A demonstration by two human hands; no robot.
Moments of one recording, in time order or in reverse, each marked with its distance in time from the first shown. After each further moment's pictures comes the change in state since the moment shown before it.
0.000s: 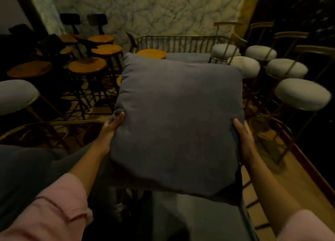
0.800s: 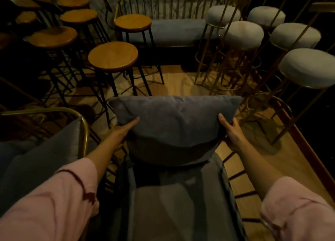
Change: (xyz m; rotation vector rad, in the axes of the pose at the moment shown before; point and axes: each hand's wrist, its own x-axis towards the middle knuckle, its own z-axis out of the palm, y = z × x) left_hand 0.105 -0.149 0.108 0.138 0.147 -0.375; right_hand 0.146 0.102 -0.074 -0.076 0.028 0.361
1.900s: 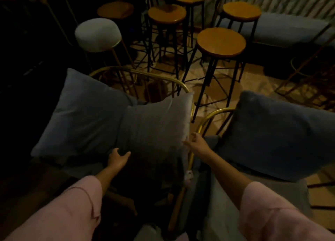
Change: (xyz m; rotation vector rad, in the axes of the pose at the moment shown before) left_hand -0.150 -0.161 -0.437 0.425 0.582 -0.338; right_hand -0.170 0.188 0.417 -0.778 -0.562 0.059
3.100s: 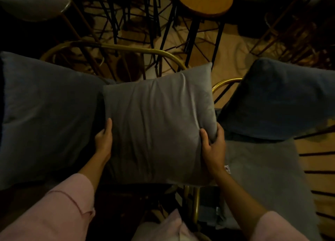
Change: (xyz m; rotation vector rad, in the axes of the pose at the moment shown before) left_hand 0.099 0.040 -0.027 -0.436 -0.103 -0.059; right_hand -0.047 0.017 0.068 0.117 0.726 -0.150
